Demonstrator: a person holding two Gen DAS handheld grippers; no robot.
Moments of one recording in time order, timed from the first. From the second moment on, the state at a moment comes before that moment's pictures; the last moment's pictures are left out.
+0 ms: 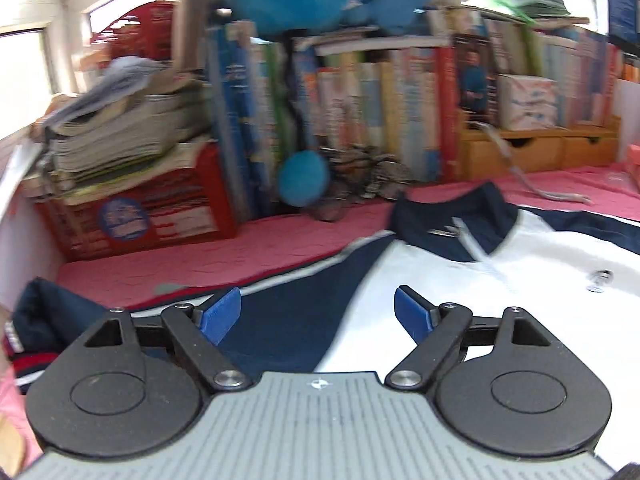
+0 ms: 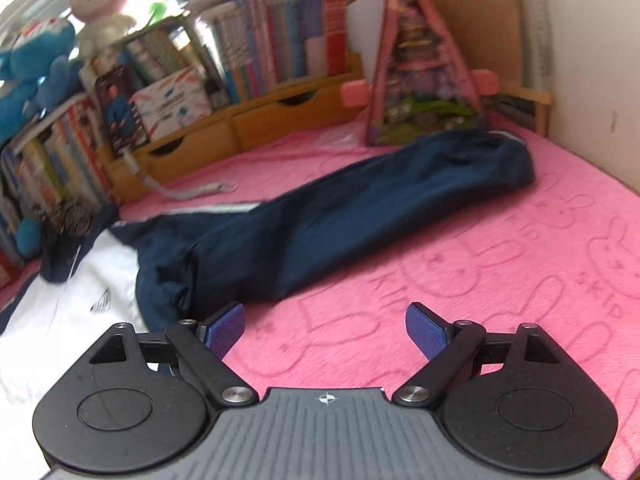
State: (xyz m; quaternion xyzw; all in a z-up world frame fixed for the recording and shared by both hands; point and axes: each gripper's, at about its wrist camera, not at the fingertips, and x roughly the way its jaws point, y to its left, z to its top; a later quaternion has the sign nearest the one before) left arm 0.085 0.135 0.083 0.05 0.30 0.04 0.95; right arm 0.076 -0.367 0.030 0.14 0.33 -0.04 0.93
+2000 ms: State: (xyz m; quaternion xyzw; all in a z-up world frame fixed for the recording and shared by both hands) left arm 0.098 0.088 0.002 0.00 0.35 0.02 0.94; right arm 0.209 -0.435 0.030 -0.05 0.40 -0.20 0.89
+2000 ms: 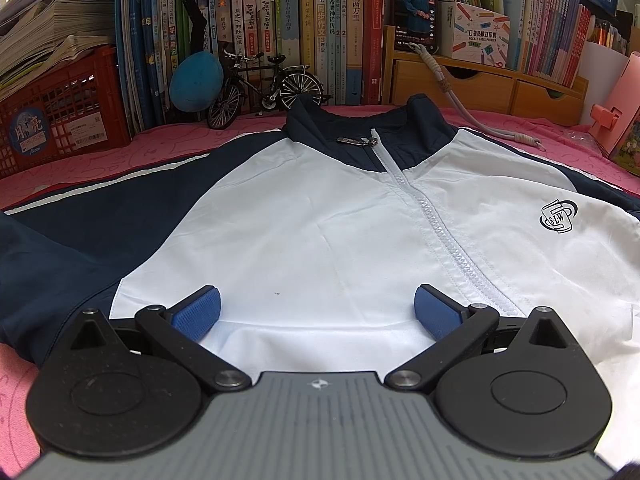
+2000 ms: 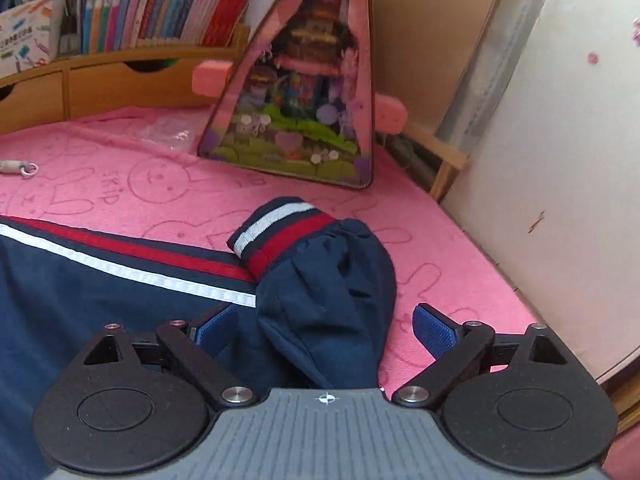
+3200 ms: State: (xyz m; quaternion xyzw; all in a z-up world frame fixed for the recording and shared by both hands) left arm 0.096 0.060 0.021 0.07 0.35 0.00 0.94; right arm 0.139 -0.502 0.029 -0.14 0.34 -0.28 0.89
